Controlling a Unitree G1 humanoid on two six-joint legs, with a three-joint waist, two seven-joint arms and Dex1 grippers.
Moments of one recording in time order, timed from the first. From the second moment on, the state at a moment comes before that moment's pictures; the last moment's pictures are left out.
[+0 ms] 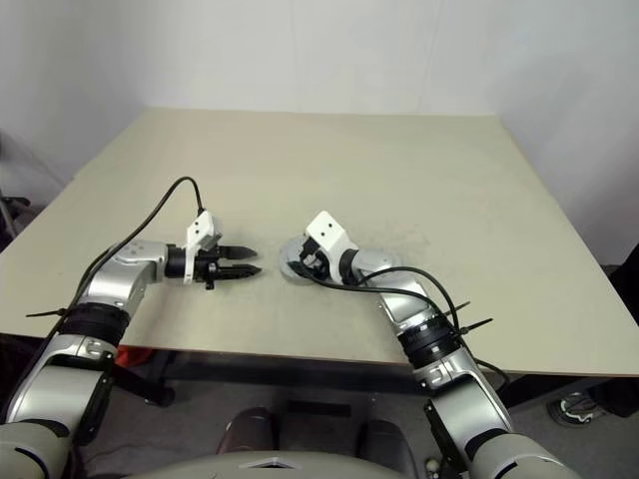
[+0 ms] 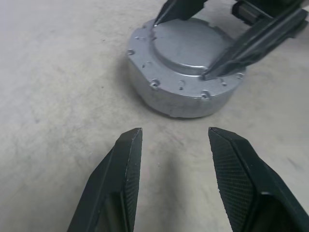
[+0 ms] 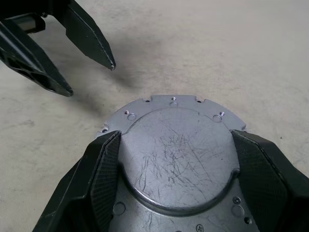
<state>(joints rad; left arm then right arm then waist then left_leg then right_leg) -0.57 0.53 -0.08 0.58 -0.18 0.18 -1.26 -0.54 -0.21 0.34 0.17 0.04 0.50 0.65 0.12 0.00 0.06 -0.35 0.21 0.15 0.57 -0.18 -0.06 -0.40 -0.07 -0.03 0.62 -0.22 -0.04</state>
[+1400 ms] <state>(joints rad) -0.69 0.42 -0.12 0.67 -0.17 0.26 -1.22 -0.53 -0.22 0.34 0.16 0.04 0.49 0.64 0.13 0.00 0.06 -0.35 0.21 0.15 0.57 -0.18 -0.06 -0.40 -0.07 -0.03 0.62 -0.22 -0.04</state>
